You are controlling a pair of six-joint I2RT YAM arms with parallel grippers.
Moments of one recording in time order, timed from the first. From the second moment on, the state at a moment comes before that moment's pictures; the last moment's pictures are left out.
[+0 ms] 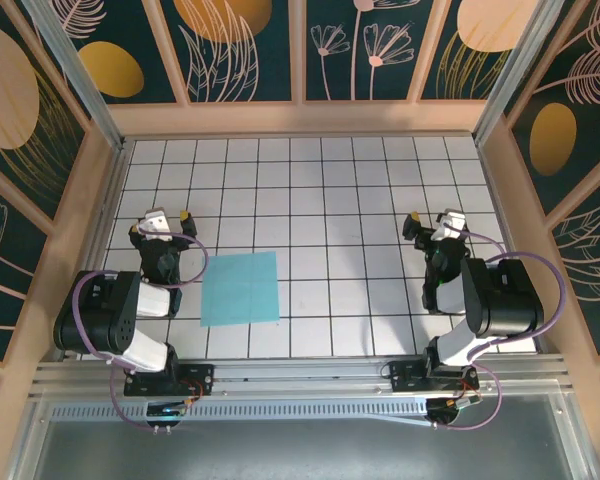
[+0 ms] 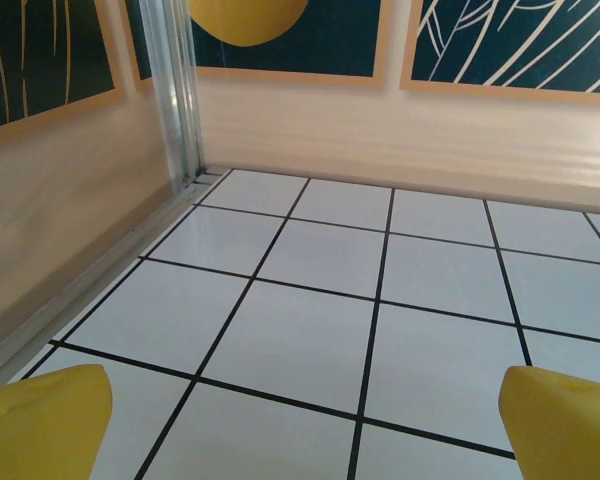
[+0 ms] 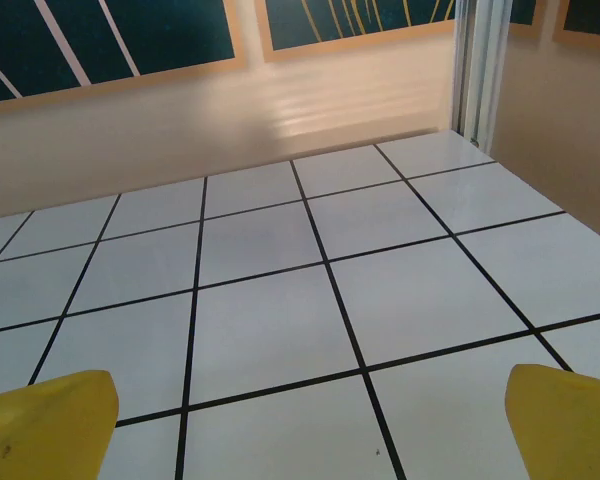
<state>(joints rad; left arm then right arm) -0.03 1.52 0.22 1.19 -0.26 -0.08 -0.02 1.56 0.20 1.24 0.09 0.13</state>
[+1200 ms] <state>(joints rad) -0.03 1.36 0.32 0.93 -0.29 -0.10 -0.04 1.24 0.32 0.87 0.06 0.17</state>
